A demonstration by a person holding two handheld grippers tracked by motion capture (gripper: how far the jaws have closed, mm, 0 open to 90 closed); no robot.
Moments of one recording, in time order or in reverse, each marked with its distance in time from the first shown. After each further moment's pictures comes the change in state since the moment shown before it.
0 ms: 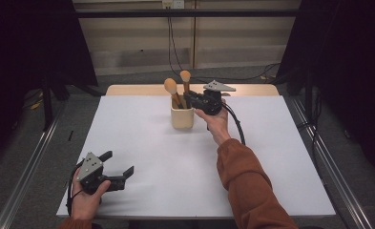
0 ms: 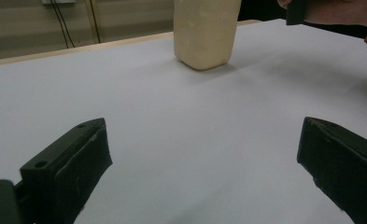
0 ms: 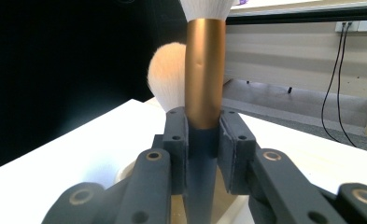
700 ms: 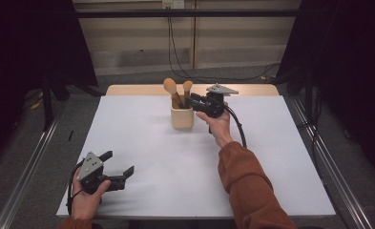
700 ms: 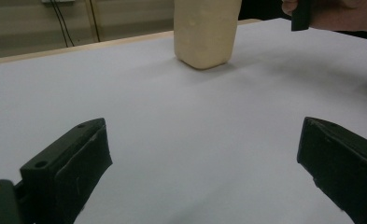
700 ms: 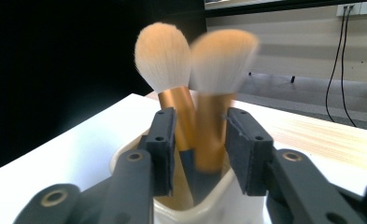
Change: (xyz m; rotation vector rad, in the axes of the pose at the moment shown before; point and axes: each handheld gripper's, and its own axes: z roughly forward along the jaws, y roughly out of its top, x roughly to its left) left arm 0.001 0.000 0.002 0.006 0.000 -0.004; right arm -0.006 -0.010 -0.007 0.017 0.003 0.052
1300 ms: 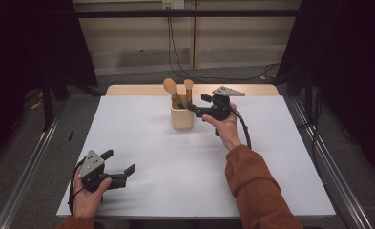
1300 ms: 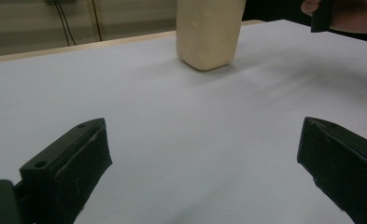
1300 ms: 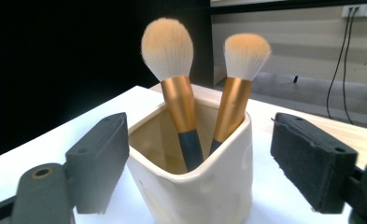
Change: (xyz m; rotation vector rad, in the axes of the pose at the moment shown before) left arm 0.001 0.002 0.004 -0.003 0.009 -0.016; right arm -0.002 -0.001 -0.022 0.015 0.020 -0.035
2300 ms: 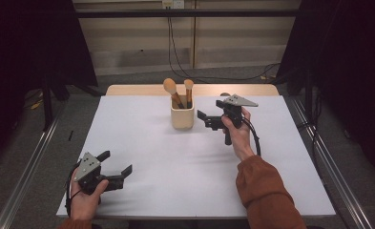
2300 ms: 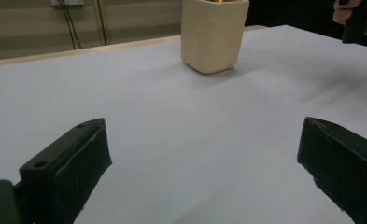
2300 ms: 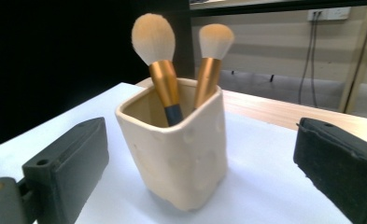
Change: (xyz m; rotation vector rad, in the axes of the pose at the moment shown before) left arm 0.001 -0.003 -0.009 -0.016 0.013 -0.003; right arm 0.005 -0.014 -0.044 -0.020 -0.104 -0.010
